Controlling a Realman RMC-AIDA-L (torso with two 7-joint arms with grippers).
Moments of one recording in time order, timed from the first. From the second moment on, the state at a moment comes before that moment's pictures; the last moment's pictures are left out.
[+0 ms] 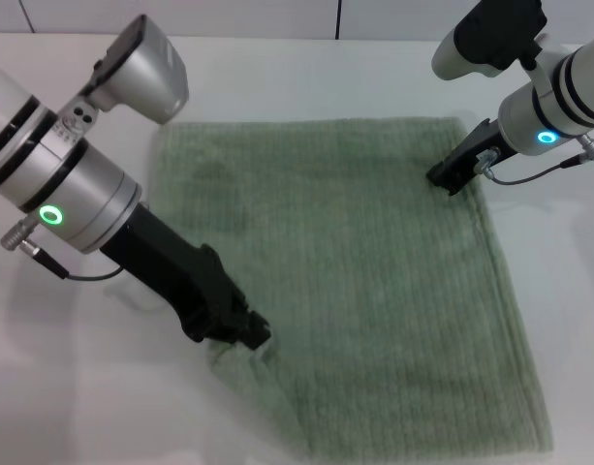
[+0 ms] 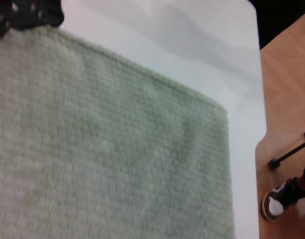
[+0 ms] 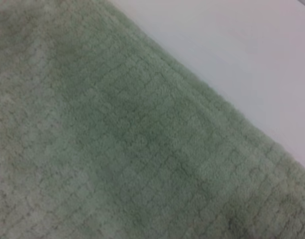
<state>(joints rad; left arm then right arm) -0.73 -2.03 1.18 0.92 2.24 1.83 -2.00 1.01 2.05 -1.17 -0.46 0.53 0.96 -0.96</state>
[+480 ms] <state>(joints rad) -0.77 -2.04 1.14 0.86 2.36 1.81 -2.05 1.01 2.06 -1.17 -0.46 0.53 0.96 -0.96</state>
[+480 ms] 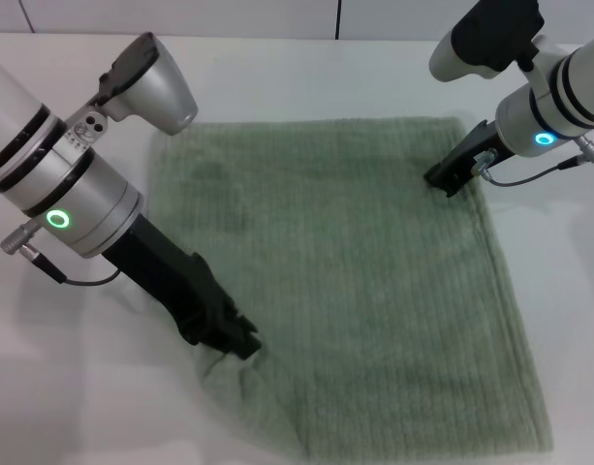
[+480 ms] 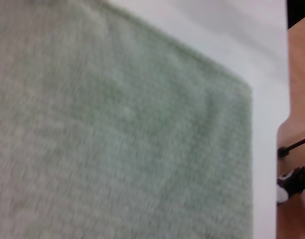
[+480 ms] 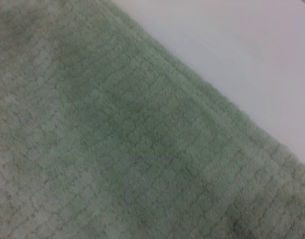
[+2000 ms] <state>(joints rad) -0.77 -2.06 1.04 1.06 2.39 1.91 -1.92 1.01 2.06 -1.17 -0.47 0.53 0.96 -0.95</state>
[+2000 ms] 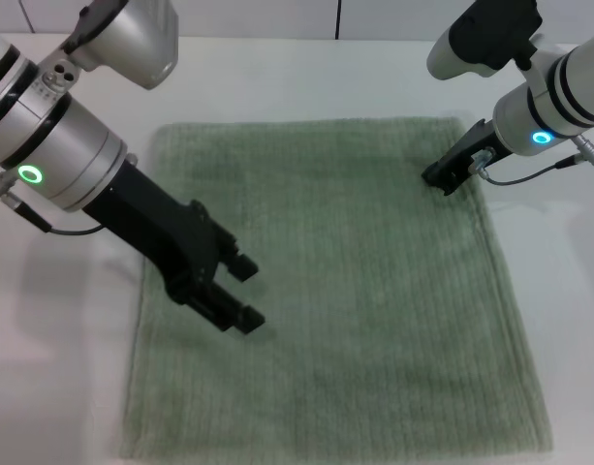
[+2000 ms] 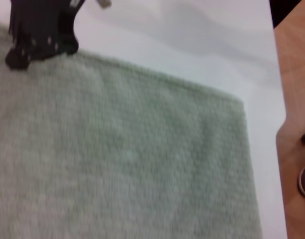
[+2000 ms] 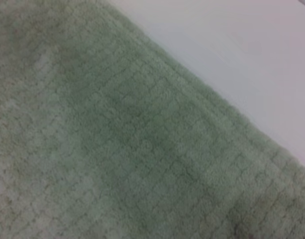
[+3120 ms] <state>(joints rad) -0.65 -2.06 0.92 0.58 1.28 1.22 -1.21 1.02 2.07 -1.17 -0.61 0.52 0.77 -0.92</state>
